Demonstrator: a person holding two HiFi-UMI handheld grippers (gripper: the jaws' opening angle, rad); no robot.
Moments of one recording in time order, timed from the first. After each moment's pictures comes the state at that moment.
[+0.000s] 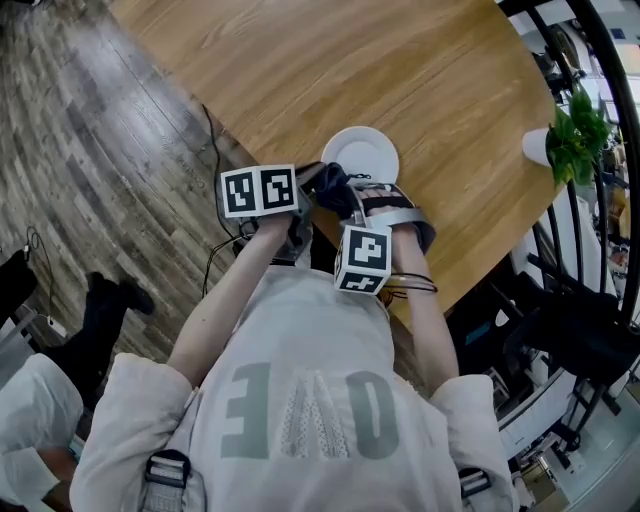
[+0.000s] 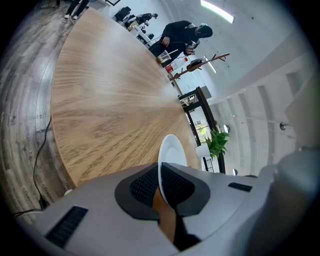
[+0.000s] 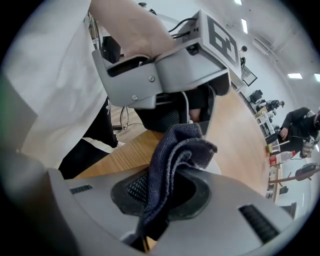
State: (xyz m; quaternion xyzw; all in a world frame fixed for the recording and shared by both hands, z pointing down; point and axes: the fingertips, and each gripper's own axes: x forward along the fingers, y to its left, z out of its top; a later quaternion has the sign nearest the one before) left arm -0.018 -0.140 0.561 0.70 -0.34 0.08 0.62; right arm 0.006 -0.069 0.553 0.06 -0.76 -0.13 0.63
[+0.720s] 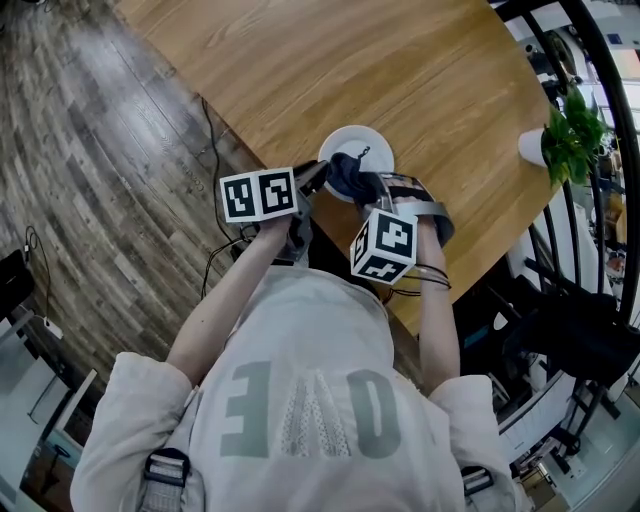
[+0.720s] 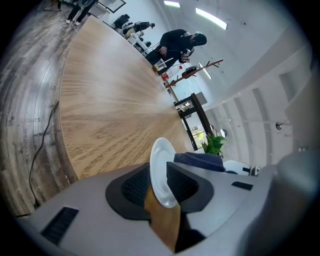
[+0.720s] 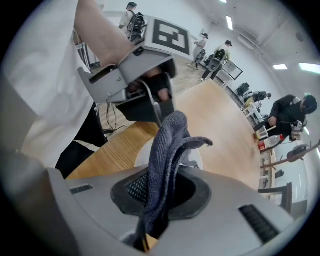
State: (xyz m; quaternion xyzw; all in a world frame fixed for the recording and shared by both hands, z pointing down) left arm -0.022 -0.138 0.548 0.72 -0.36 0.05 0.59; right arm 0.033 -0.094 0.531 0.12 -0.77 -0.11 0.62
